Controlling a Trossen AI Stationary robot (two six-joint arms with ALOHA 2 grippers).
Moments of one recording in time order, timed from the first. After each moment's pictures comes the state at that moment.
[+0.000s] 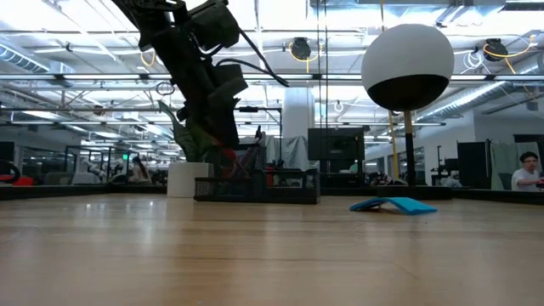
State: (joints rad) left arm 0.20 1.57 1.00 -0.34 -0.26 -0.33; right arm 0.20 1.25 0.96 0.33 0.21 -0.18
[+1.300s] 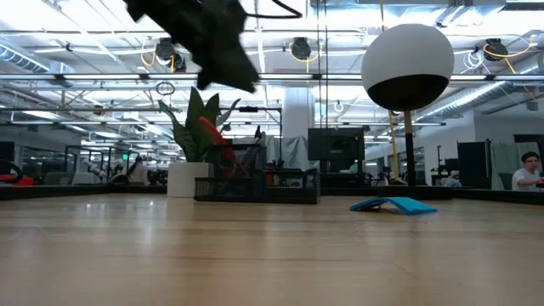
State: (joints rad) left arm 0.09 1.44 1.02 -0.23 0.01 -0.27; right arm 0.20 1.26 0.96 0.24 0.21 -0.15
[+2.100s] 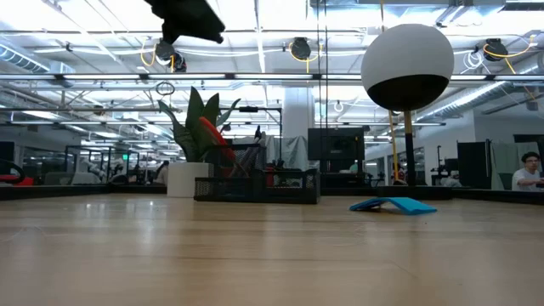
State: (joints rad) left arm -0.03 1.16 1.02 -0.41 -0.21 -0.20; right arm 0.20 1.26 0.96 0.26 0.22 0.00
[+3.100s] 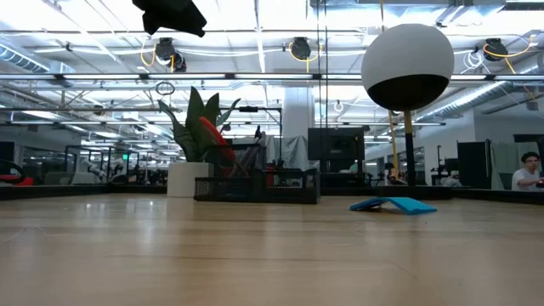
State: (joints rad) left arm -0.07 1.07 1.02 -0.51 -0.34 -0.22; right arm 0.31 1.26 1.06 -0.01 0.53 0.06
